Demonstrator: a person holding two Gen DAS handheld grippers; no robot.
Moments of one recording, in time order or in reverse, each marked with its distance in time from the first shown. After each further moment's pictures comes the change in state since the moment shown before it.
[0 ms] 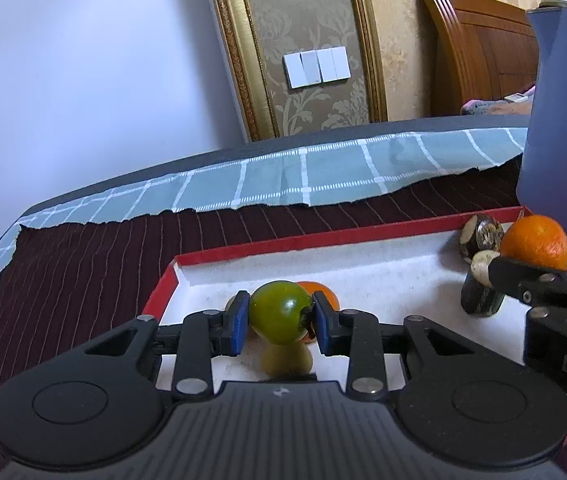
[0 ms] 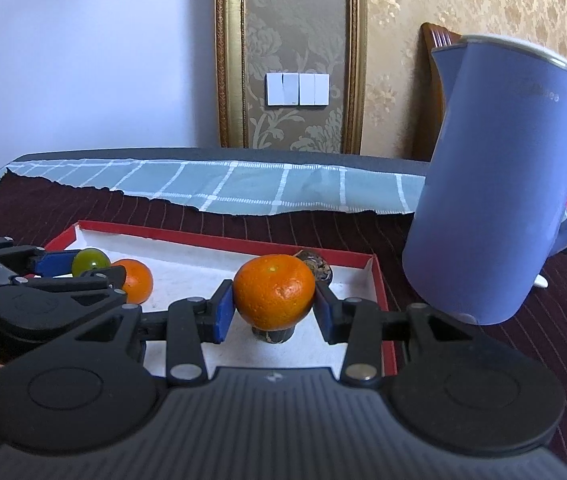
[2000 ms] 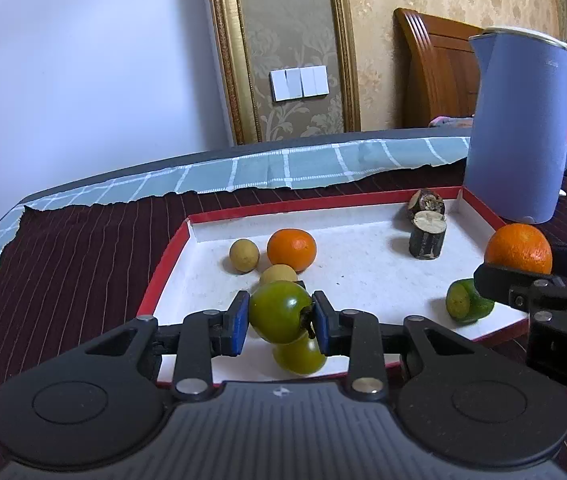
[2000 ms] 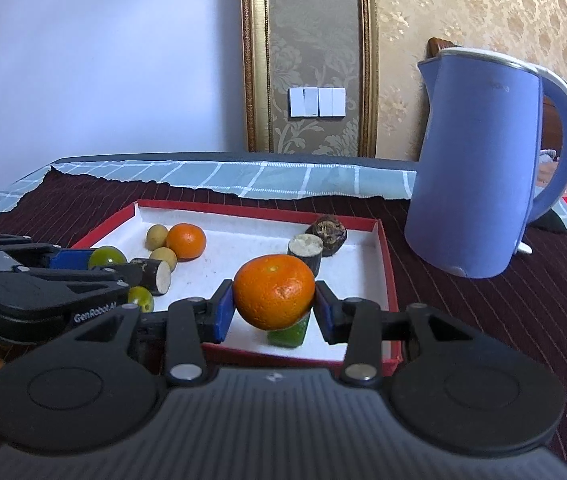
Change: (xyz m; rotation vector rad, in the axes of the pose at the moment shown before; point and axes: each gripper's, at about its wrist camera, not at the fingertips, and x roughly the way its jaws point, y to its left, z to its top) left arm -0.070 0.016 -0.049 -0.028 -0.052 -0.085; right arm -0.077 0.010 -0.043 -0.011 -0.055 0.065
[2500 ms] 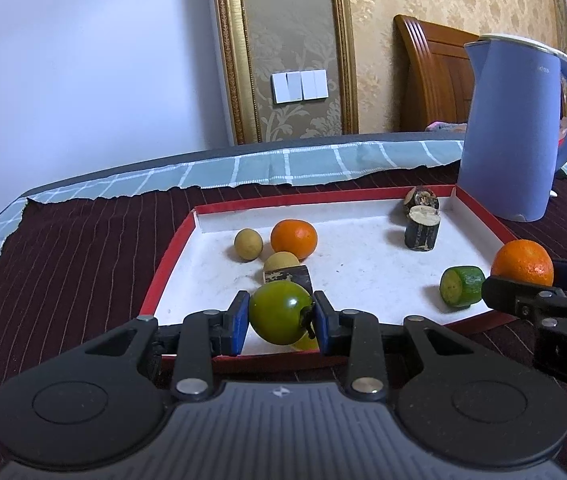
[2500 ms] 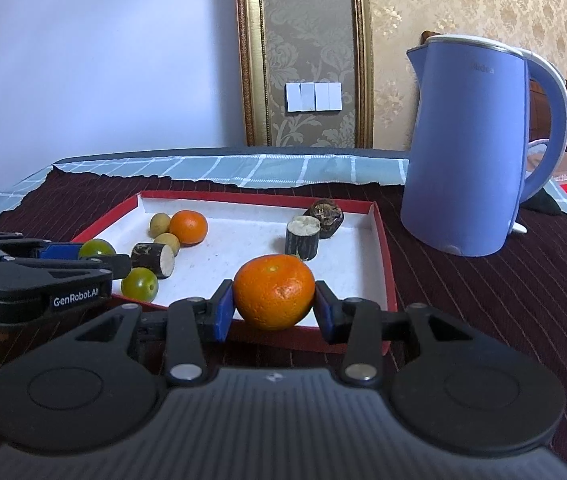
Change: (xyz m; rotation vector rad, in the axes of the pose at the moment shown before) left arm -0.014 0.007 -0.011 -0.020 -0.014 -0.017; right arm -0.013 -0.003 -0.017 0.029 0.003 0.002
